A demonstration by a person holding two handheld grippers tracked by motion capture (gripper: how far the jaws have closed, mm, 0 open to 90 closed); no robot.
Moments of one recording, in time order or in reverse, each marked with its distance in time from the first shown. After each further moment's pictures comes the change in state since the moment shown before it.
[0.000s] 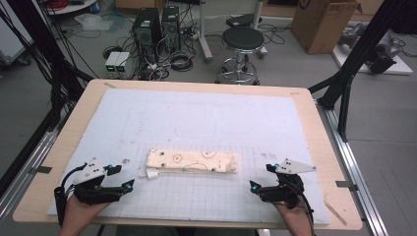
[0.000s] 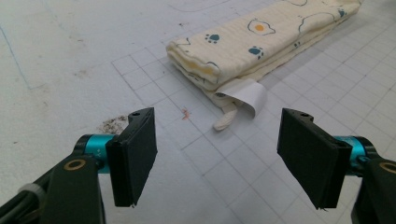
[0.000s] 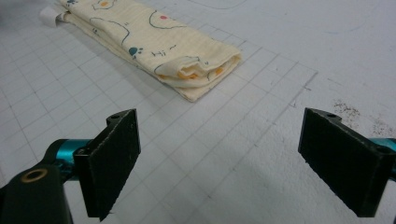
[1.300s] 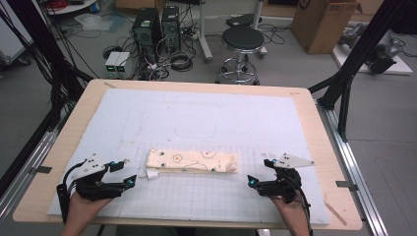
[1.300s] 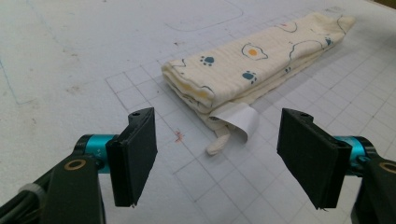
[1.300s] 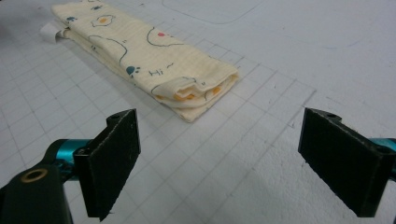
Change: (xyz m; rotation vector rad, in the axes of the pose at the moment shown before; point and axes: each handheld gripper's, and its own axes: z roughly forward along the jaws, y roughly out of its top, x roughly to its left) left arm 0.002 0.007 0.003 -0.051 -0.034 -0.050; right arm -0.004 0.011 0.006 -0.025 0.005 0.013
